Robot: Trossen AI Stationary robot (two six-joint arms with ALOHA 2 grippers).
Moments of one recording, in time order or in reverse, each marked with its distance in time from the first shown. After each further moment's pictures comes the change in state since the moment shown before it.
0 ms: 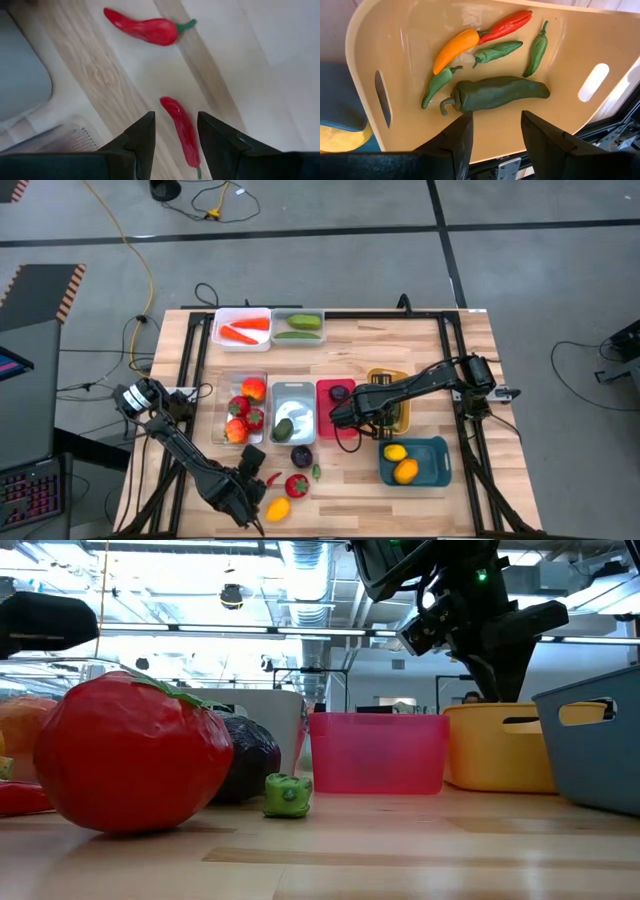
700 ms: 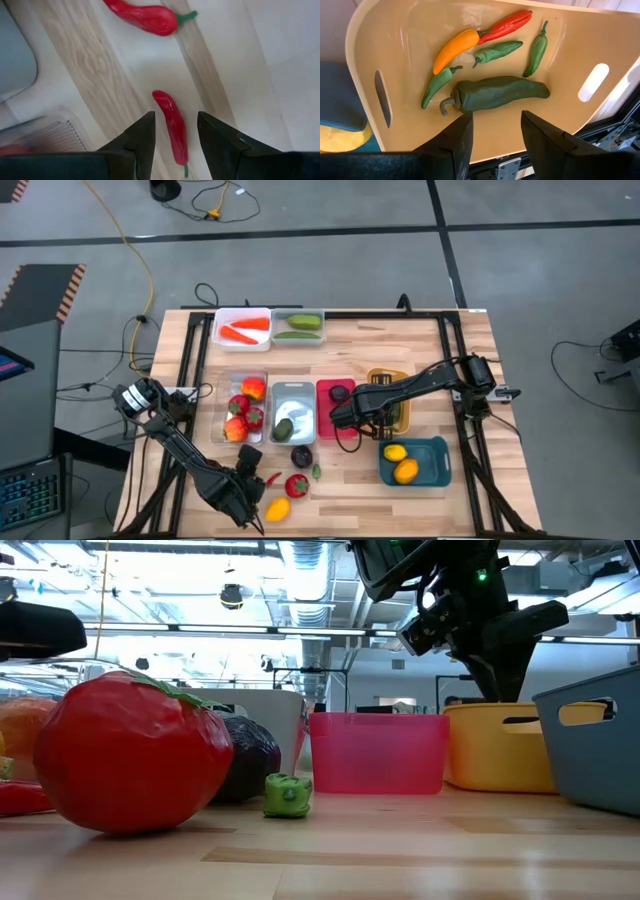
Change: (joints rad) left arm -0.003 0.000 -0.018 0.018 0.035 -0.105; right arm 0.000 0.000 0.000 0.000 0.000 0.000
